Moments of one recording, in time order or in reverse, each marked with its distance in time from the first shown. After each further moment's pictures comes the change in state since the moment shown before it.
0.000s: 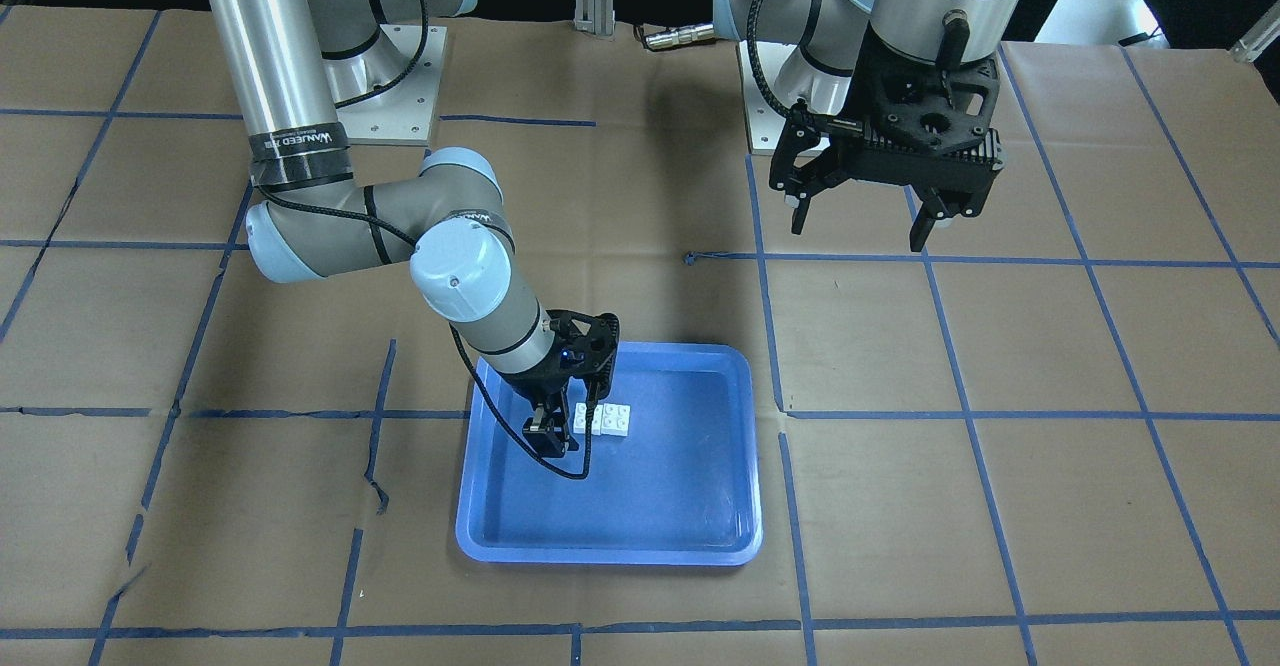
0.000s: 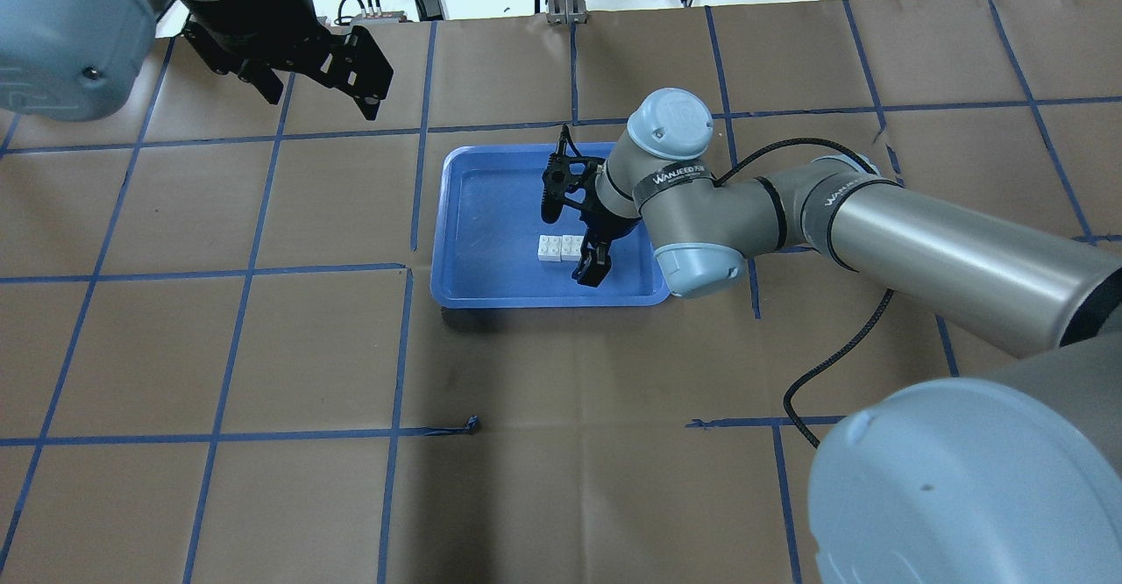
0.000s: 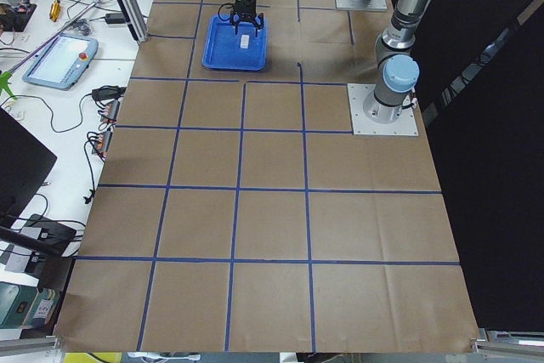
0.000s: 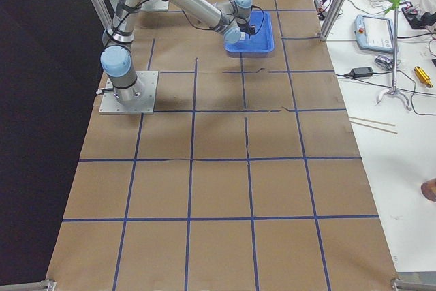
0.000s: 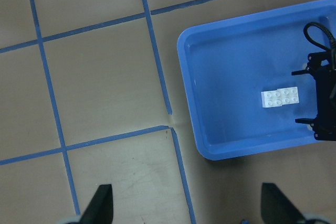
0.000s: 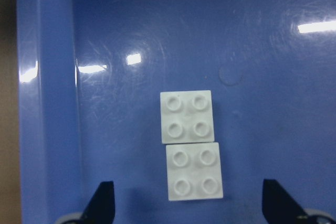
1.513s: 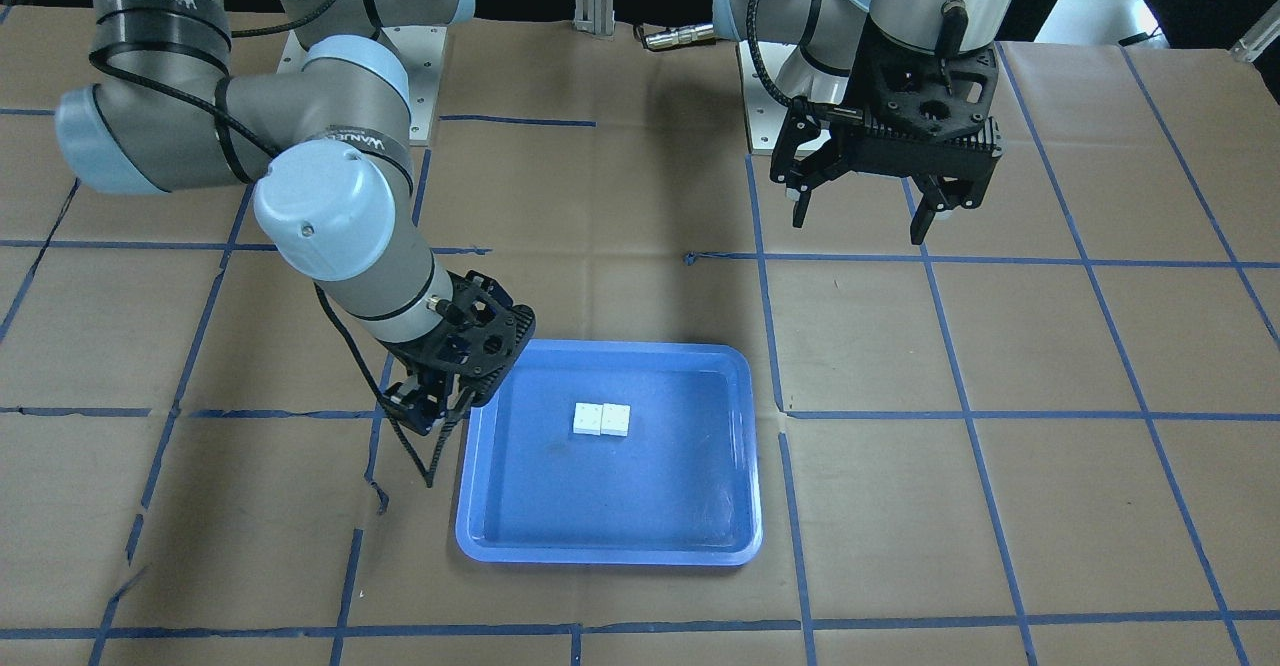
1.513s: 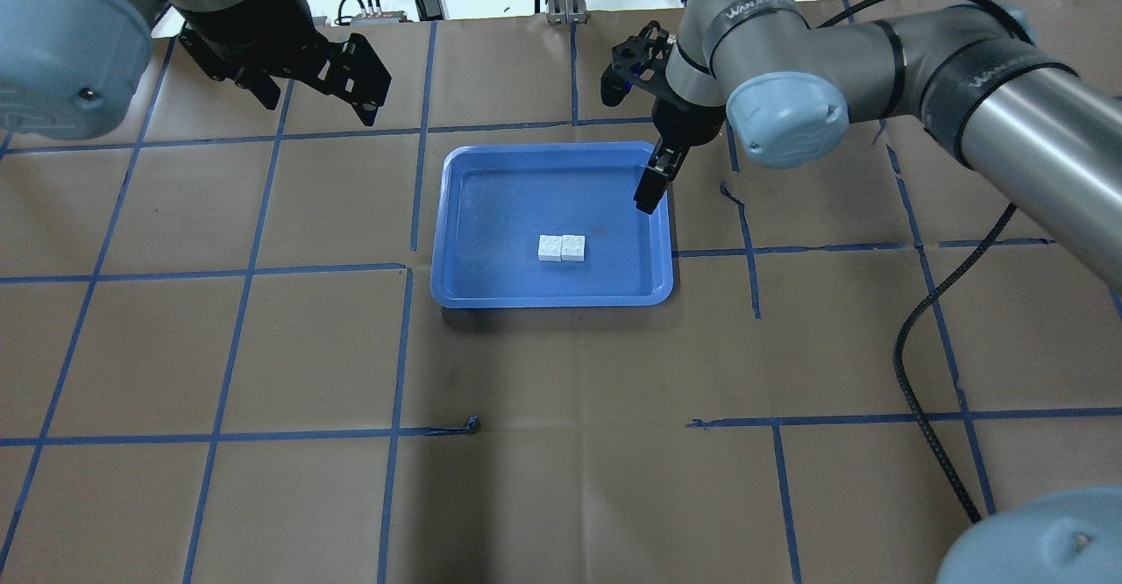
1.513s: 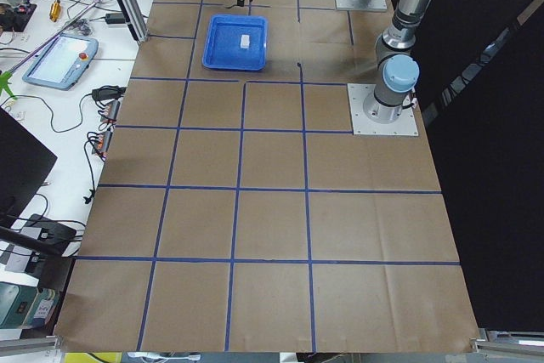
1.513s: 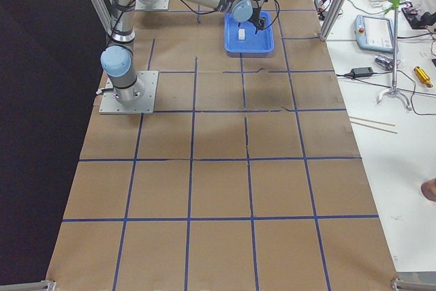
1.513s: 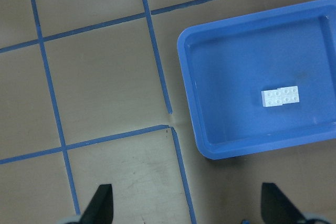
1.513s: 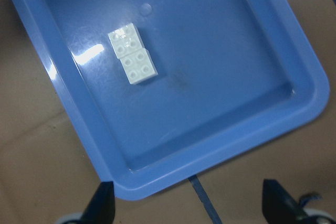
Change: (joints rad) left arm 0.001 0.027 -0.034 0.016 0.004 0.001; right arm -0.122 -0.194 -0.241 0.602 -0.156 0.324
